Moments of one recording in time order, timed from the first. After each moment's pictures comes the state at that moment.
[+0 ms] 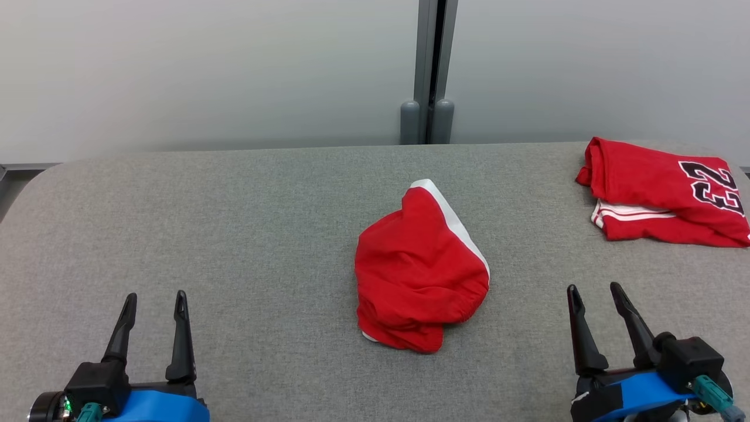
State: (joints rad) left arm 0.01 0.13 0.04 0.22 -0.13 -0.11 -0.26; right arm -0.03 -0.05 -0.01 0.23 0.16 0.13 -0.26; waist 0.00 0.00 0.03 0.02
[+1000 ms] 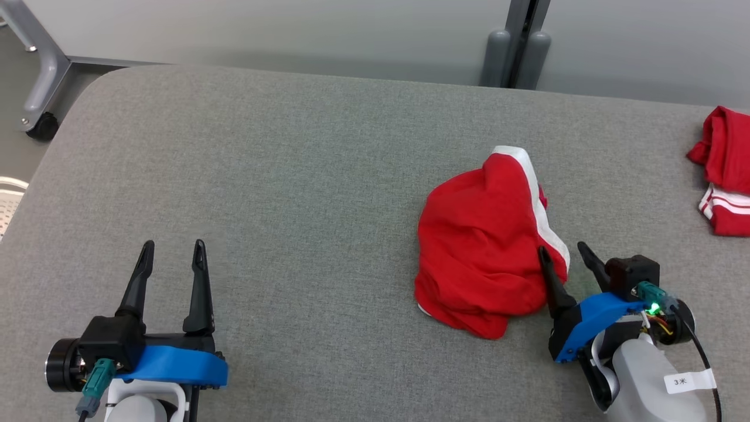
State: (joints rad) left arm -0.11 0.09 0.01 0.22 -0.12 -0.12 -0.26; right arm -0.45 -0.09 0.05 0.81 0.11 0.13 -0.26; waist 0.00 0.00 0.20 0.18
